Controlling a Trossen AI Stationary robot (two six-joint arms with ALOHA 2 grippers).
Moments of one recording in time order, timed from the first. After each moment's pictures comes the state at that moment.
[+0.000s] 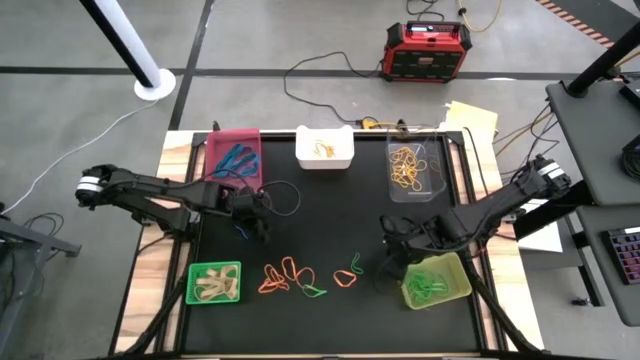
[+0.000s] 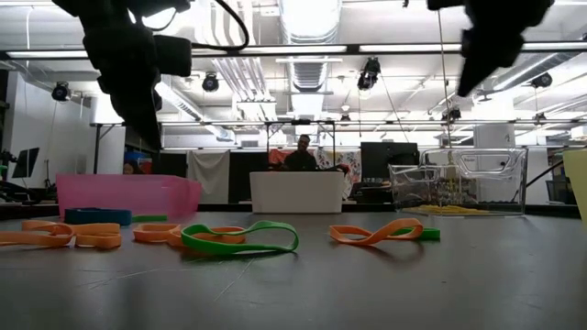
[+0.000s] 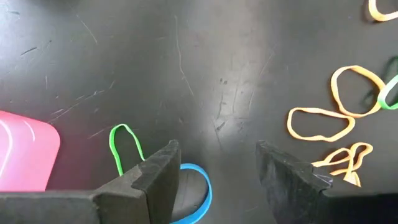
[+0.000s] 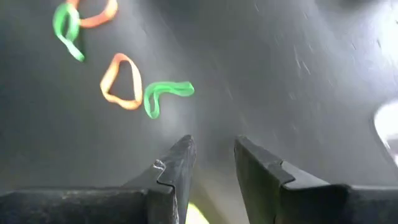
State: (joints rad) left arm -0.05 1.22 0.83 -0.75 -0.09 -0.45; right arm 0.42 1.38 1.09 -0.89 0.29 0.80
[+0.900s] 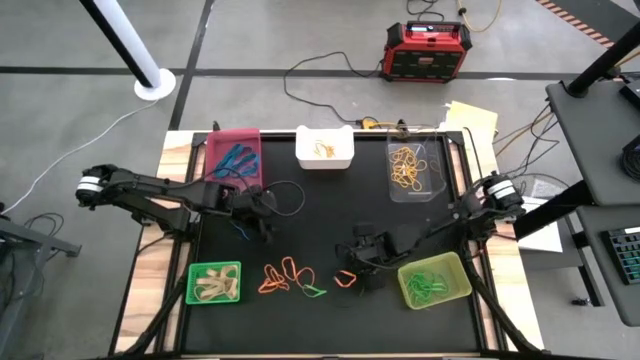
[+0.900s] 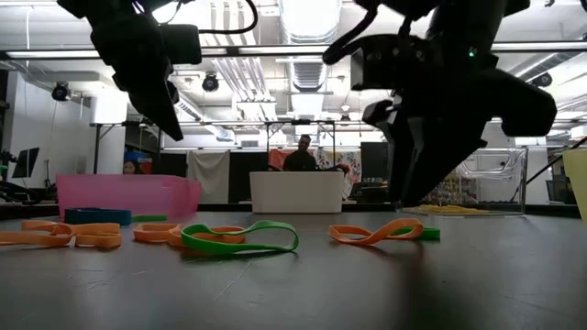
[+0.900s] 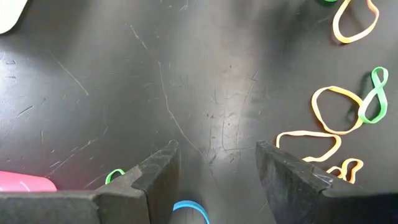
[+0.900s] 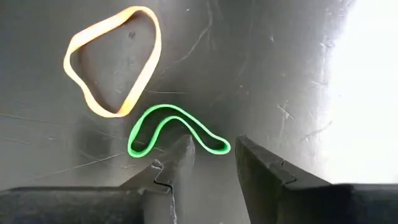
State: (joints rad) left arm -0.05 1.22 0.83 -0.63 -0.10 -0.32; right arm 0.32 1.81 1.13 -0.56 0.20 0.08
